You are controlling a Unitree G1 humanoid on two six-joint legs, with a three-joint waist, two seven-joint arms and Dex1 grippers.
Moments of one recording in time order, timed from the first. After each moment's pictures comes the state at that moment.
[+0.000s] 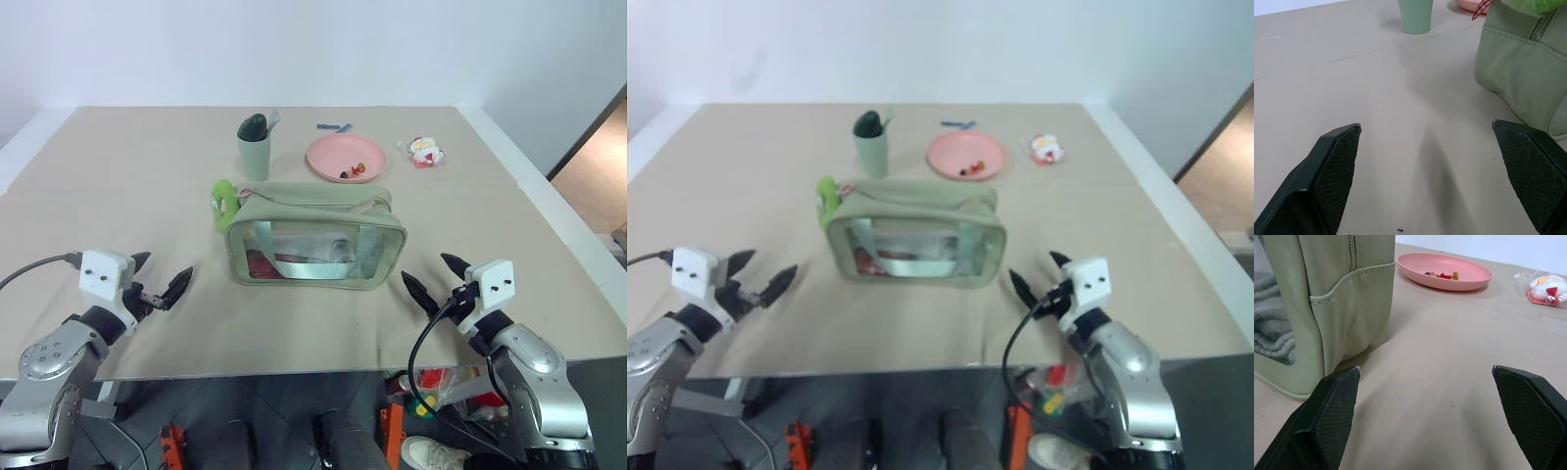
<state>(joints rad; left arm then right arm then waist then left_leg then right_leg) 0.07 0.53 0.33 -0.37 -0.45 0.40 -0.47 0.00 -0.45 -0.20 -0.22 0.30 0.17 0.51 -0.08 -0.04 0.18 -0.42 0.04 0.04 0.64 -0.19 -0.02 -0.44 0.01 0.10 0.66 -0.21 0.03</state>
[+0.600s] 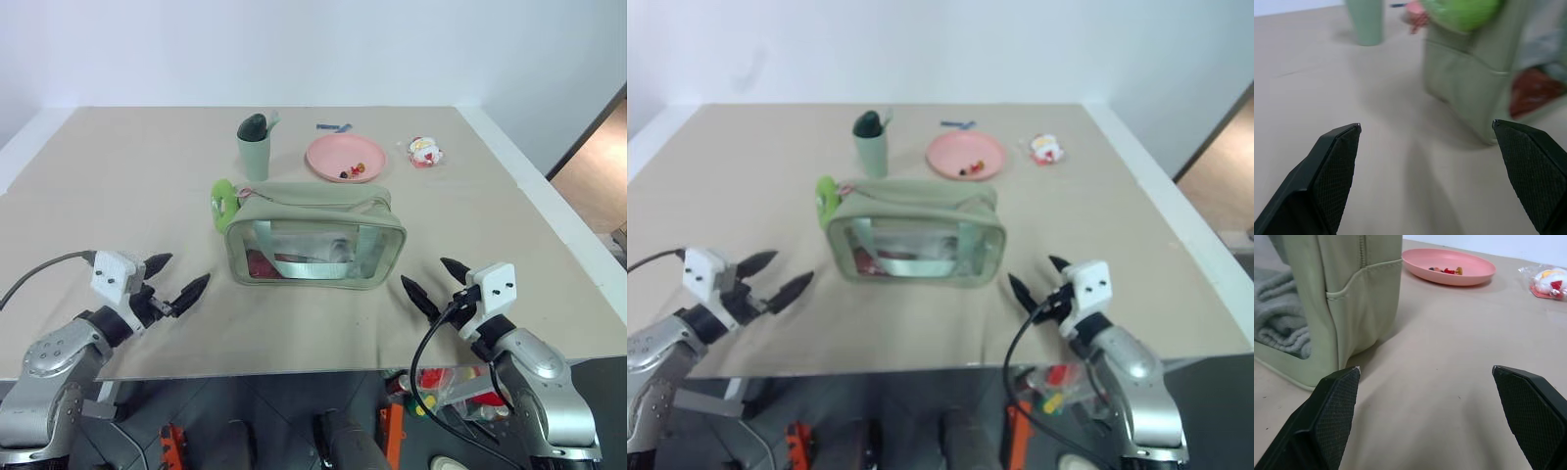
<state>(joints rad) 0.07 0.59 0.31 -0.38 -0.55 0.41 -0.69 0.04 -0.48 -0.20 -0.29 0.33 0.23 0.51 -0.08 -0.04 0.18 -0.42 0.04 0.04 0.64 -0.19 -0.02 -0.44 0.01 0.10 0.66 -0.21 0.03</state>
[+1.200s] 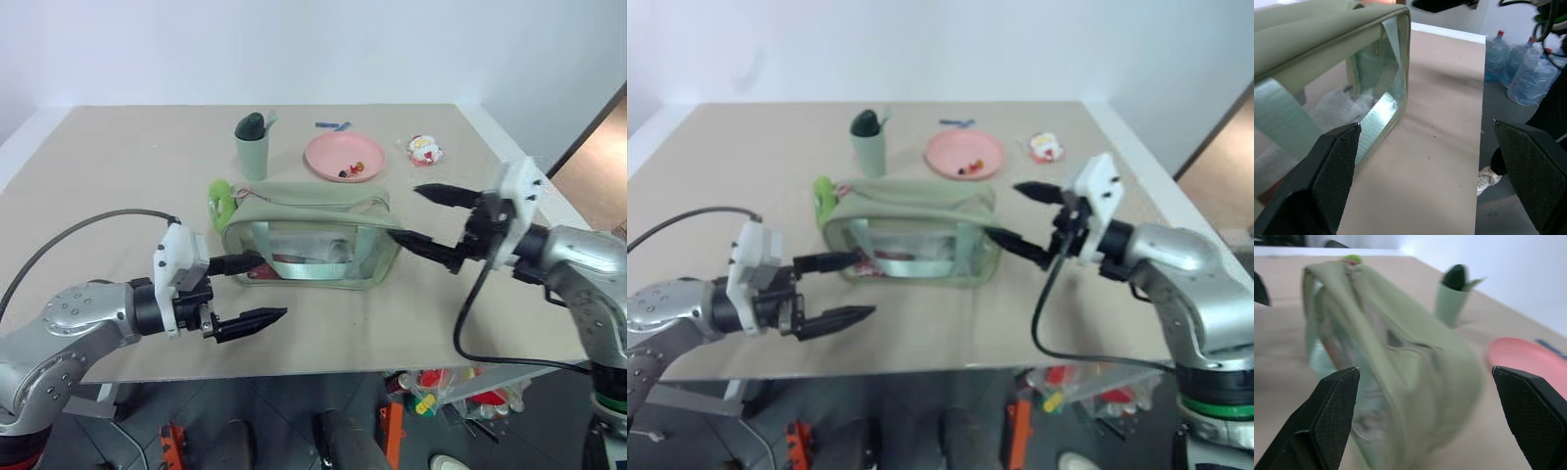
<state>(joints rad) -0.17 0.80 0.14 -0.66 -0.89 0.70 -0.78 -0.43 -0.82 -0.14 -0.33 0.62 0.56 0.85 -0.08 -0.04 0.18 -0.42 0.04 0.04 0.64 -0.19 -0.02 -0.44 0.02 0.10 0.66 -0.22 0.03</state>
